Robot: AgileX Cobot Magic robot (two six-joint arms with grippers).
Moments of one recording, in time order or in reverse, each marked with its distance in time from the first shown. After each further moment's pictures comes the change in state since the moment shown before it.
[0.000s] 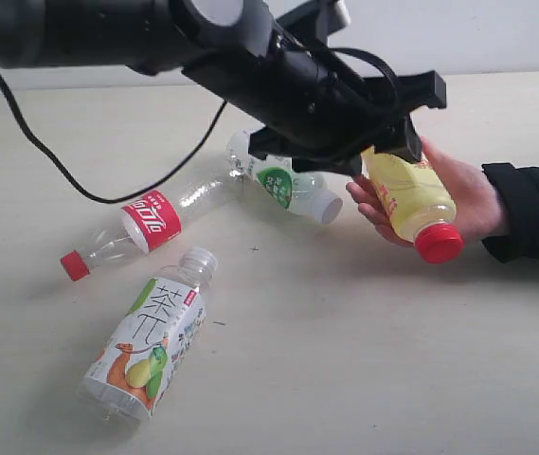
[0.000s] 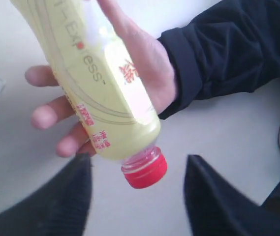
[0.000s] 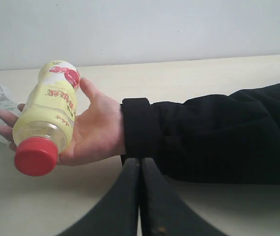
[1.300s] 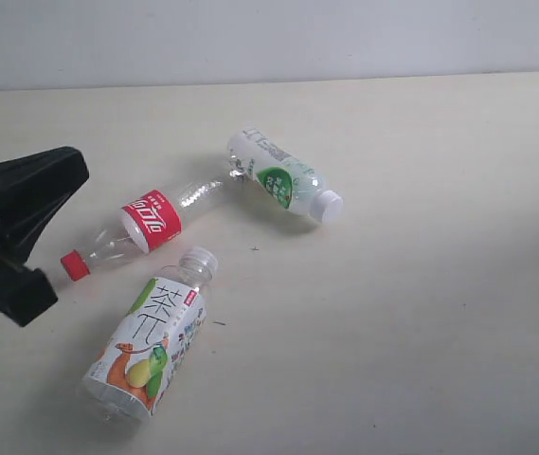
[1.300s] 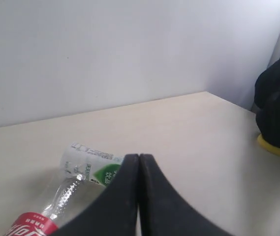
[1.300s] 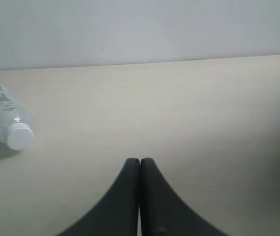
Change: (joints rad) left arm -0.013 -0.973 1.280 0.340 -1.151 0.161; right arm 0.000 0.000 0.000 0.000 0.000 0.000
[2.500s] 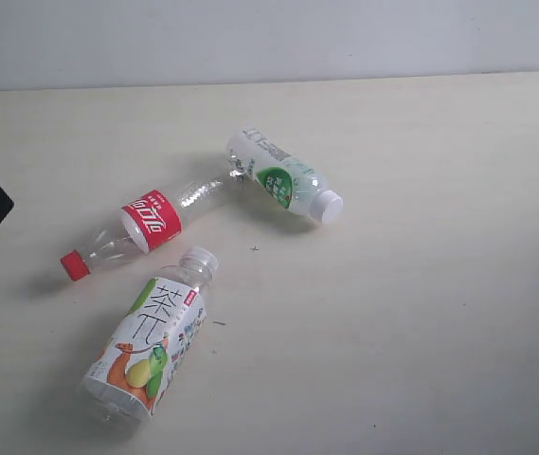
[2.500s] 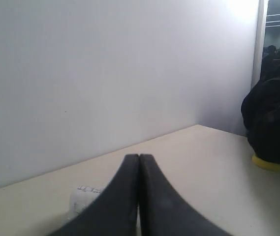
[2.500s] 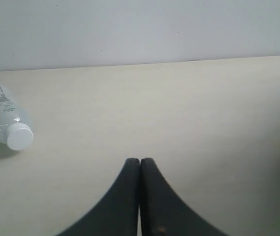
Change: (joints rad) left arm 0.000 -0.211 0.189 0.119 -0.169 0.057; right arm 0.000 0.000 0.000 0.000 0.000 0.000
